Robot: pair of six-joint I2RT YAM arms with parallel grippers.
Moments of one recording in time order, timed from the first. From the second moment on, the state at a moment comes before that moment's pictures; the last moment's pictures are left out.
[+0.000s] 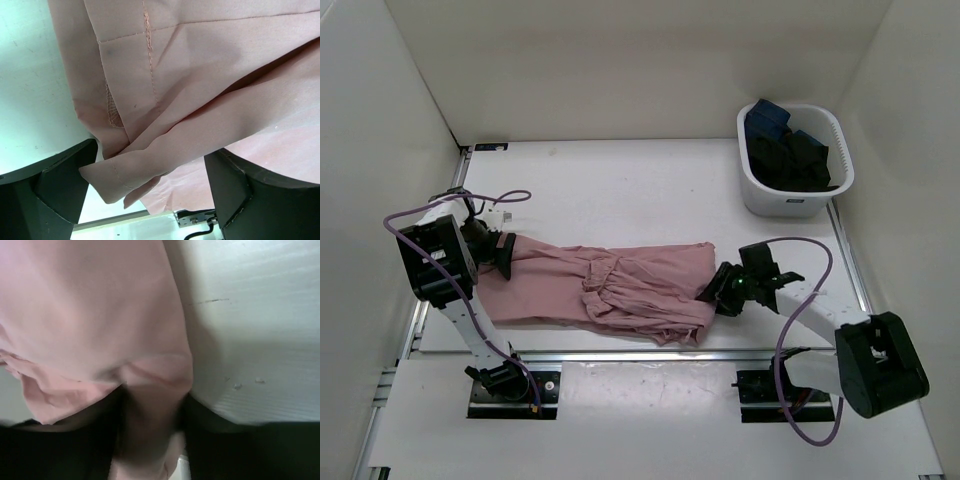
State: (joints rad) left arm 0.34 1.94 1.33 -1.01 0.14 0.54; right arm 0.38 1.20 0.45 -0.28 -0.38 0.89
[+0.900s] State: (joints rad) left arm -0.08 1.96 1.40 -1.08 0.45 0.52; right arm 0.60 1.75 2.00 -1.30 0.37 0.42
